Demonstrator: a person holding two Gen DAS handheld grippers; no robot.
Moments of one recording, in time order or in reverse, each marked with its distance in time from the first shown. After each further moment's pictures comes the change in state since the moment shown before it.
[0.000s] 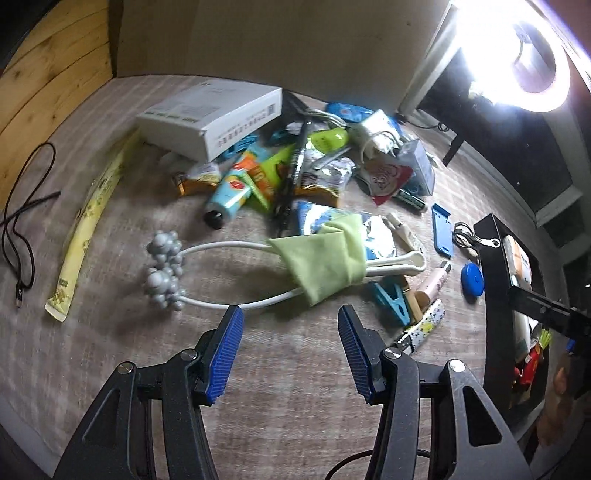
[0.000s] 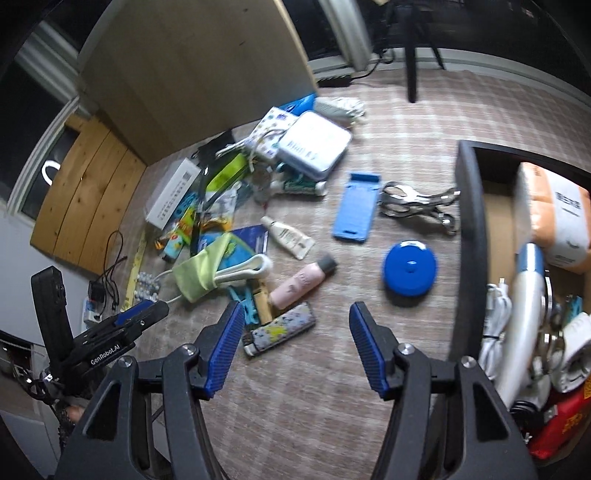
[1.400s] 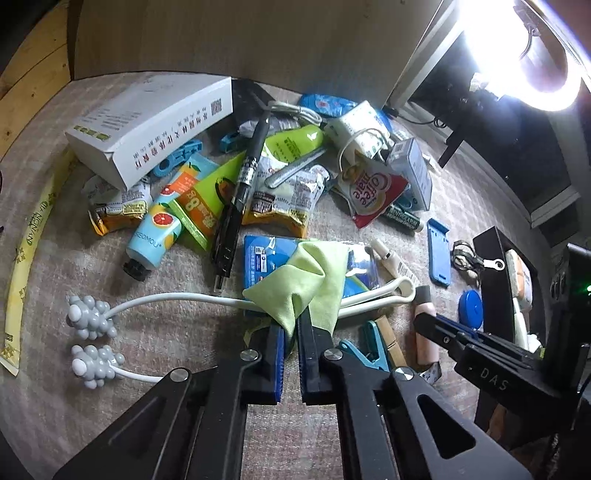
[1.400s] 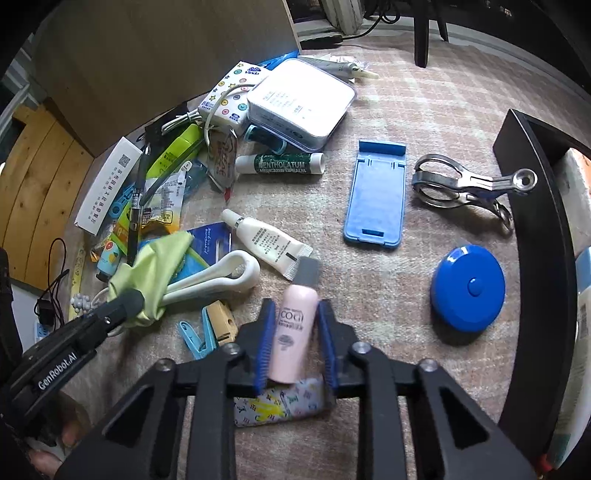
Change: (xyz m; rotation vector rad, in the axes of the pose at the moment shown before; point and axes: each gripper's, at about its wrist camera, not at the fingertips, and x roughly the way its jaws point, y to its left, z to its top) left arm 0.052 -0.028 0.035 0.018 0.023 -0.060; right arm 0.090 0.003 0.015 0.055 0.028 -0.141
